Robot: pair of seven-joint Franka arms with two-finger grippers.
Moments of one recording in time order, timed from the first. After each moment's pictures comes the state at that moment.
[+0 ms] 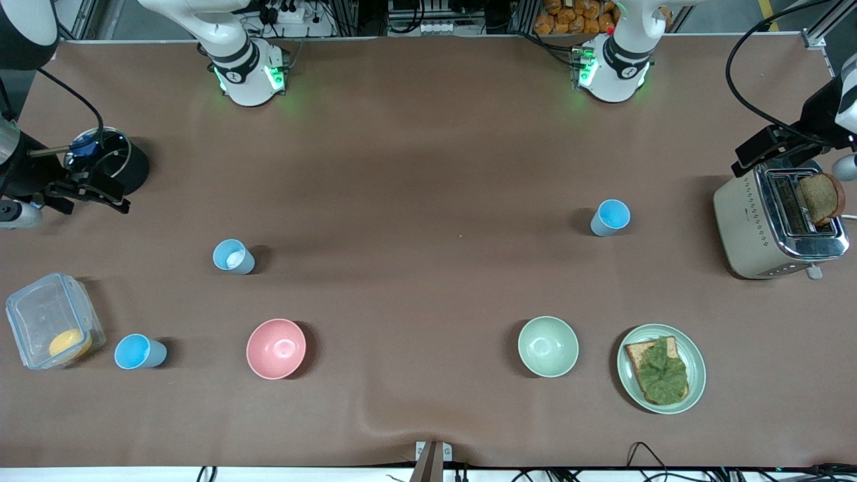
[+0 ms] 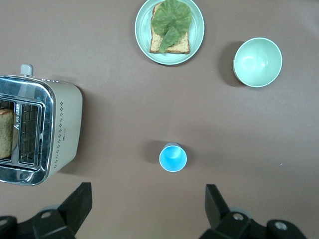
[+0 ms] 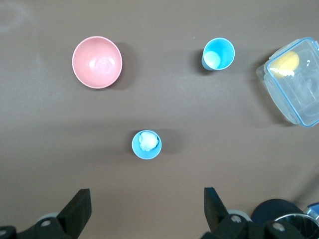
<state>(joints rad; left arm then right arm) 0.01 -0.07 -0.05 -1.63 -0.02 1.60 -0.23 0.02 0.05 -0.02 -1.58 0.03 1.65 0.01</state>
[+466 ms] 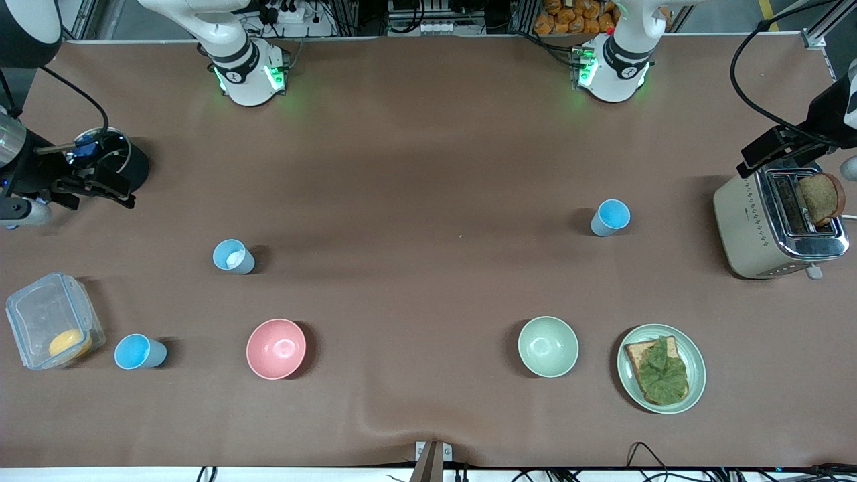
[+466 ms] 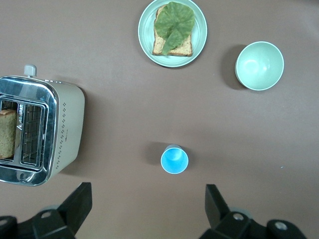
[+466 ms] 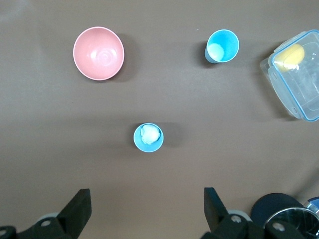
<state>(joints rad) 0.02 -0.07 -0.05 -1.63 -0.02 1.60 -0.23 0.02 0.05 -0.01 -1.58 0.03 1.63 0.01</state>
